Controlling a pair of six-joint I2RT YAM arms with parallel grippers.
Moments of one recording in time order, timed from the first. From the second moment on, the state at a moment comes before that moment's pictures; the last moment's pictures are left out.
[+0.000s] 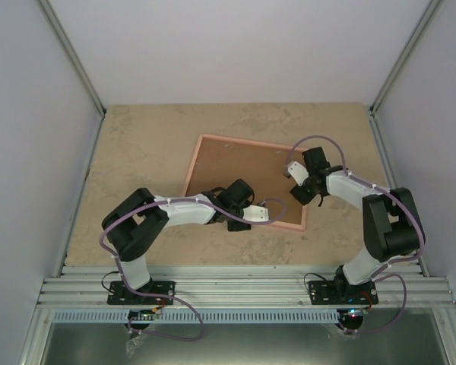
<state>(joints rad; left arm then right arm) -0.90 1.77 0.94 -0.19 0.13 0.69 0.29 1.63 0.90 -0.45 -0.01 -0.55</state>
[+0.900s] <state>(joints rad) -0.42 1.68 1.09 -0.24 0.15 0.19 0.07 1.65 1.00 -0.50 -0.19 -0.29</state>
